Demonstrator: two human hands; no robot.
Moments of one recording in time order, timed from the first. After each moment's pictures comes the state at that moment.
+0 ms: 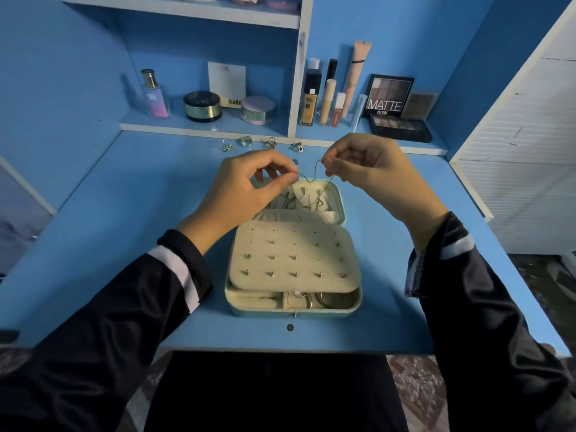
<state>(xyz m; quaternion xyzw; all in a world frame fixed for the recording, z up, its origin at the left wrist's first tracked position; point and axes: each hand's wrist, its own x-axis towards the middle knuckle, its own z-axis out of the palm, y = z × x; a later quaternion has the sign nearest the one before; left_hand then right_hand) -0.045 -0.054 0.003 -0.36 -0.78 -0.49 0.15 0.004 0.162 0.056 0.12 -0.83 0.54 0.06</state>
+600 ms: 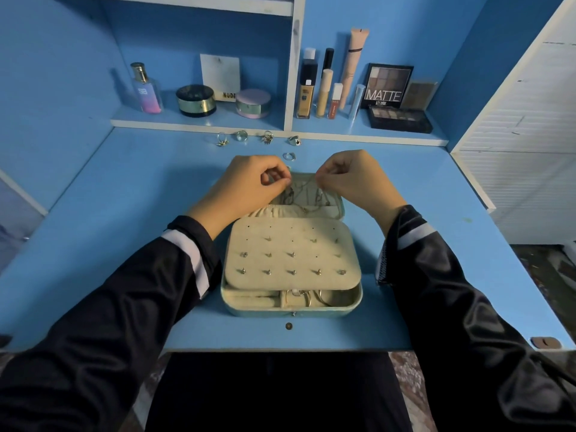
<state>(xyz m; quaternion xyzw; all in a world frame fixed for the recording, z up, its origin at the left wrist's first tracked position) -0.072 -0.043 -0.013 -0.30 -0.88 -0.38 0.06 -0.024 0.157 0.014 -0.05 -0.91 0.41 0.07</state>
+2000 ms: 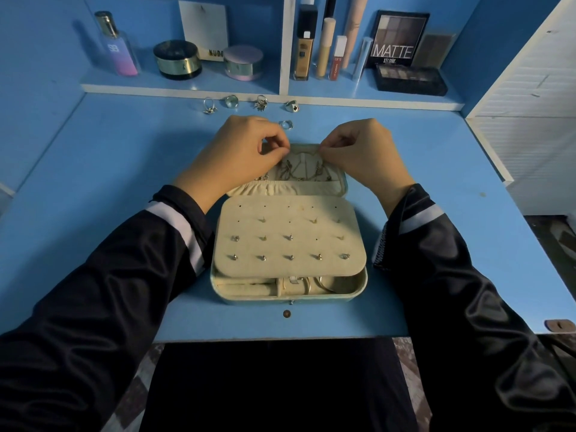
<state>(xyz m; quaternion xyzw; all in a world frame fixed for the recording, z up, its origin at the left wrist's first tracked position) -0.088 -0.038 -0.012 -0.35 -0.88 -0.31 0.09 -0.028 0.159 0.004 -0.07 -0.91 0.39 0.11</state>
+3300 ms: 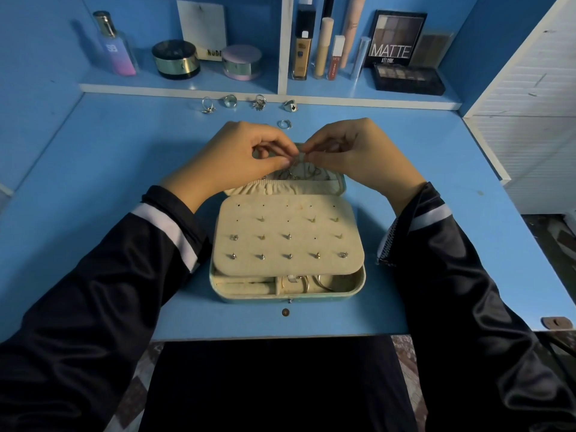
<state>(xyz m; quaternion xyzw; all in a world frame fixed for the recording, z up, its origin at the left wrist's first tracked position) -0.070 -0.044 0.000 -0.35 -0.85 -0.40 -0.02 -0.021 0.165 0.010 0.09 -0.88 0.46 0.03</state>
